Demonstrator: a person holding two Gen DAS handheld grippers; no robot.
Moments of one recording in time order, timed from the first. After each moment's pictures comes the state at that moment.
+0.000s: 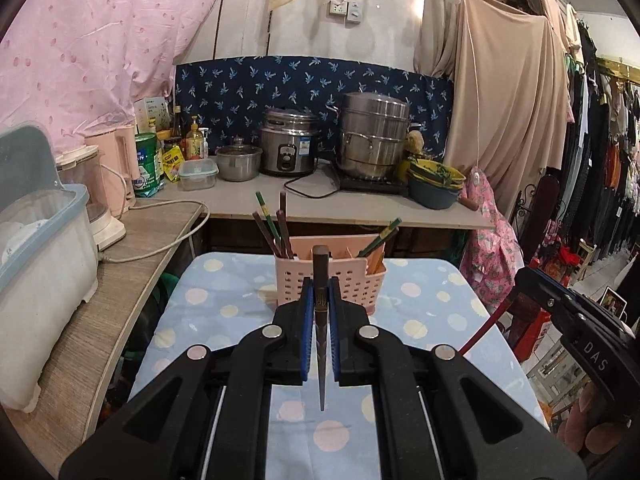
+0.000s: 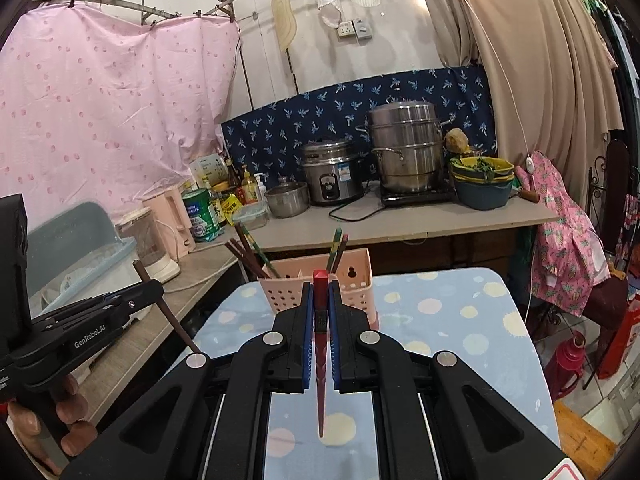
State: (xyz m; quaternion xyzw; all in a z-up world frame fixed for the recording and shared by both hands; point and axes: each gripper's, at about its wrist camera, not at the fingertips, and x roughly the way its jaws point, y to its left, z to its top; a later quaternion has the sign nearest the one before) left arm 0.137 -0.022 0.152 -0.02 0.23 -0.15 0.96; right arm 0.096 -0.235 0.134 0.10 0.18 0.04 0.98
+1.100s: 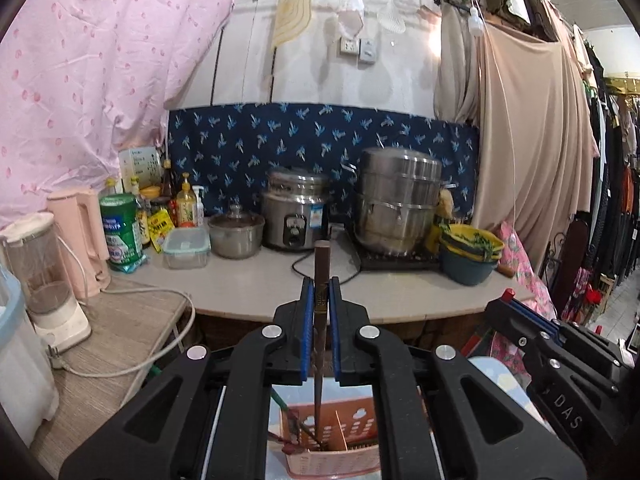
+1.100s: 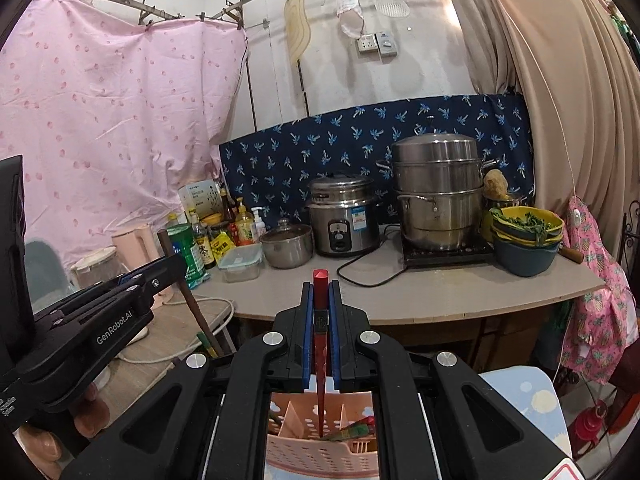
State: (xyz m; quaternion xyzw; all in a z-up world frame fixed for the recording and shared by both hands) left arm 0.324 -0.054 0.166 -0.02 0.15 -0.14 0.98; right arm 0.303 -0.222 0.160 0.07 0.14 0.05 0.99
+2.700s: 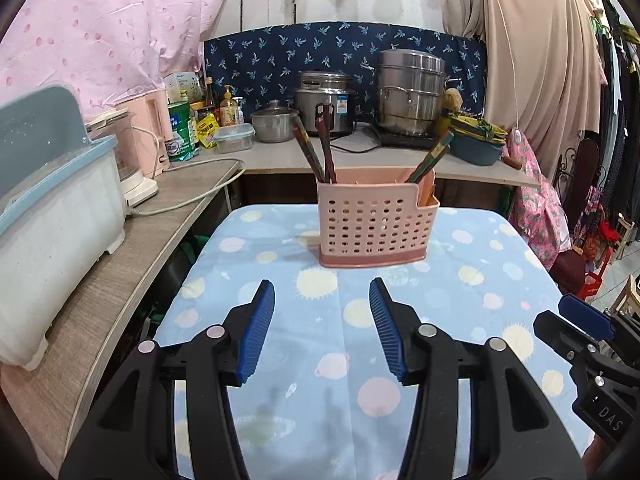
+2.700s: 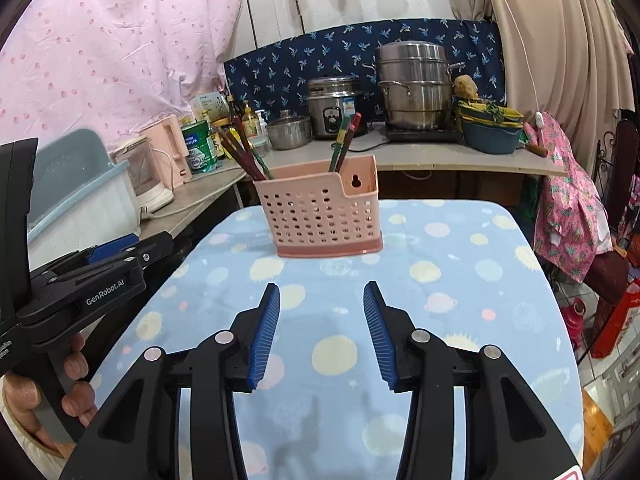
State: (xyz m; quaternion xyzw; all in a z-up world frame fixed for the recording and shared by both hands) left arm 0.124 -0.020 0.063 0.02 0.28 -0.08 0.96; right arm 0.084 -0.215 0.048 0.08 0.28 0.04 0.96
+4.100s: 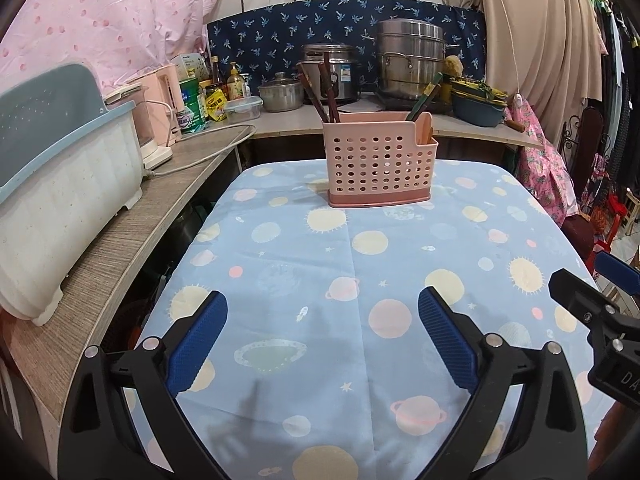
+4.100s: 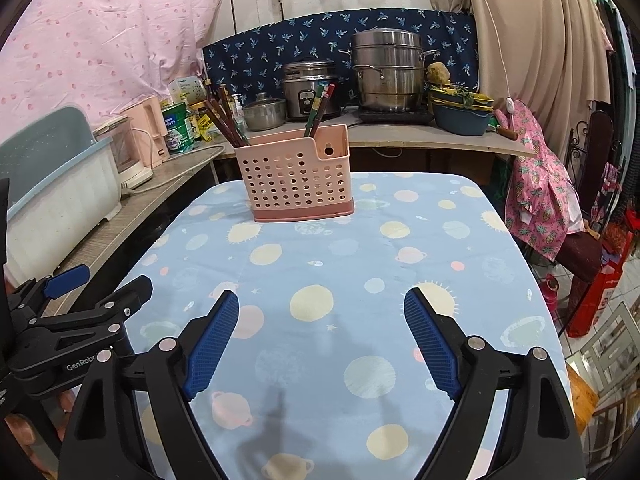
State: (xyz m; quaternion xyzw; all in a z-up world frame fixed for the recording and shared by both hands) left arm 0.072 -0.018 0.026 0.05 0.31 -0.06 0.95; right arm 0.045 -0.210 0.027 0.06 0.30 -0.01 0.95
